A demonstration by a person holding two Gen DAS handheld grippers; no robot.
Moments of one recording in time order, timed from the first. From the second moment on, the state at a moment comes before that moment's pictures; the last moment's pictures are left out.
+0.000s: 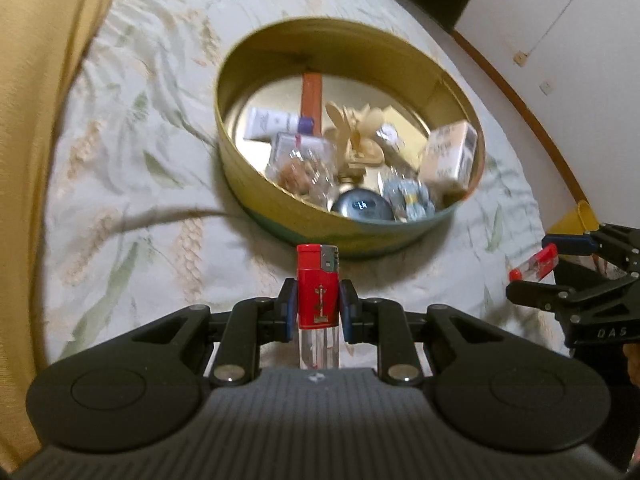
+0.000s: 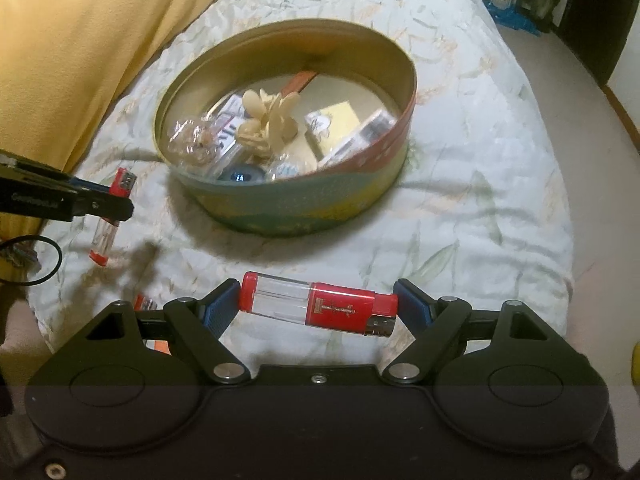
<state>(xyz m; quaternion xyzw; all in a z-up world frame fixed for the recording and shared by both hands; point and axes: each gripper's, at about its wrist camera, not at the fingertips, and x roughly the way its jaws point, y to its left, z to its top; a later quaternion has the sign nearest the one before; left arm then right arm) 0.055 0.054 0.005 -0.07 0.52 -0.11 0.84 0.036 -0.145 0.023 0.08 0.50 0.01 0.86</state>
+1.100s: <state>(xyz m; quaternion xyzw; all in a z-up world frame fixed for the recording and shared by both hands) 0.046 0.062 0.002 -0.09 0.52 -0.10 0.84 0.124 -0.140 0.051 0.05 0.46 0.03 0.89</state>
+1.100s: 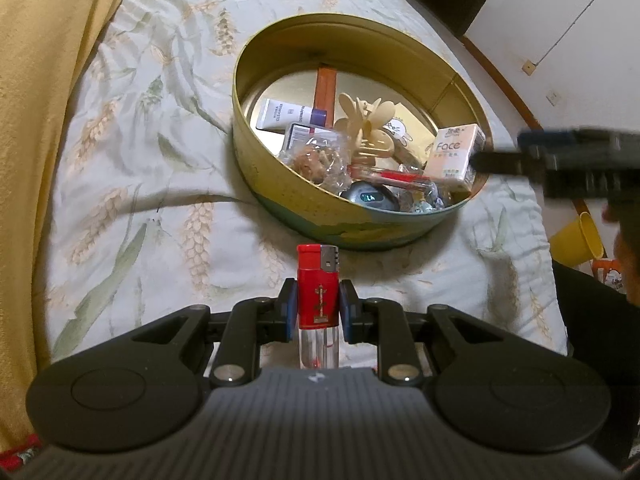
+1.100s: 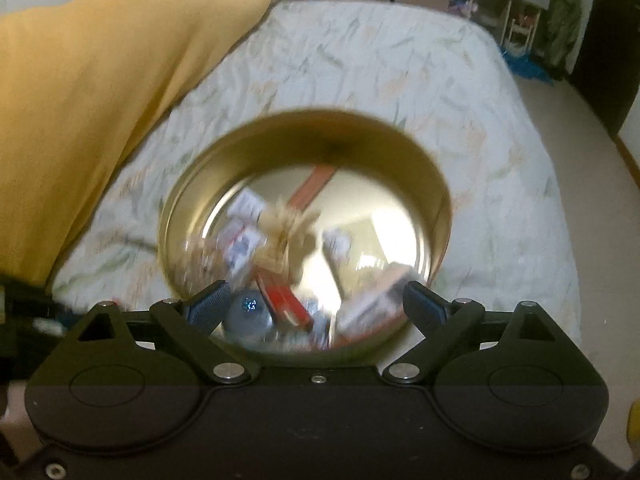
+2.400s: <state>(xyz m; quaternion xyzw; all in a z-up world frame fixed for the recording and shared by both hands) 0.042 0.063 -0.001 -0.08 0.53 -0.10 0.84 0.030 -0.017 -0.051 -0.04 0.61 0.17 0.77</state>
